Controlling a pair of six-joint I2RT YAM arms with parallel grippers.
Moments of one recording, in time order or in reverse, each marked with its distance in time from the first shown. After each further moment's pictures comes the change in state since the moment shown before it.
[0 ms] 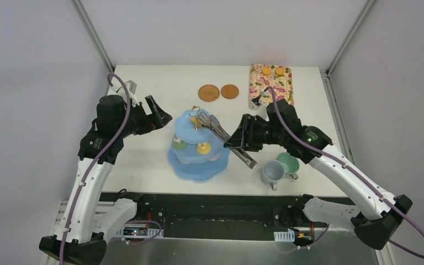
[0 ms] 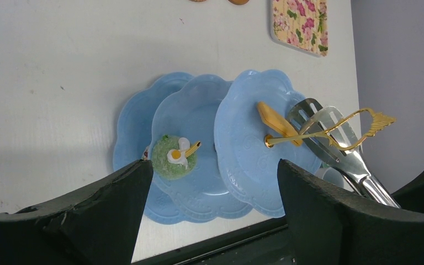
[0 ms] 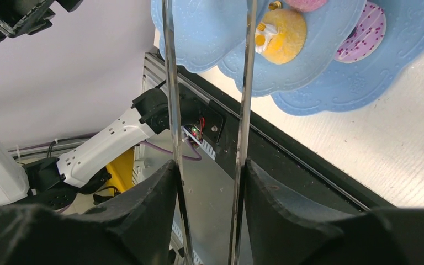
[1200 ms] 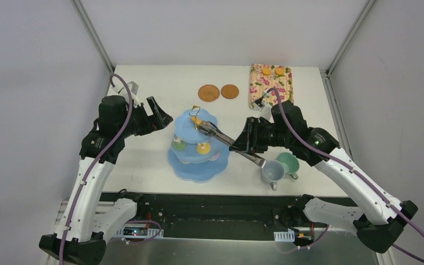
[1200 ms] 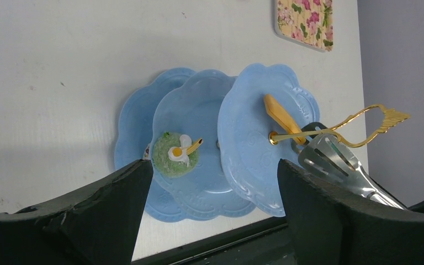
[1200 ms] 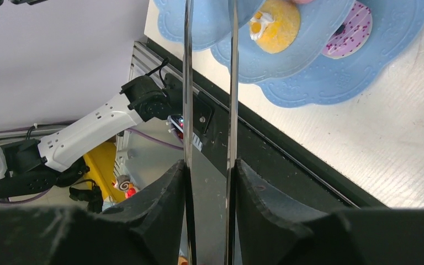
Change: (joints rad) left arm -0.006 0.003 -0.014 0.000 -0.004 0.006; right arm 0.007 -0.040 0.032 -0.082 0.023 -0.088
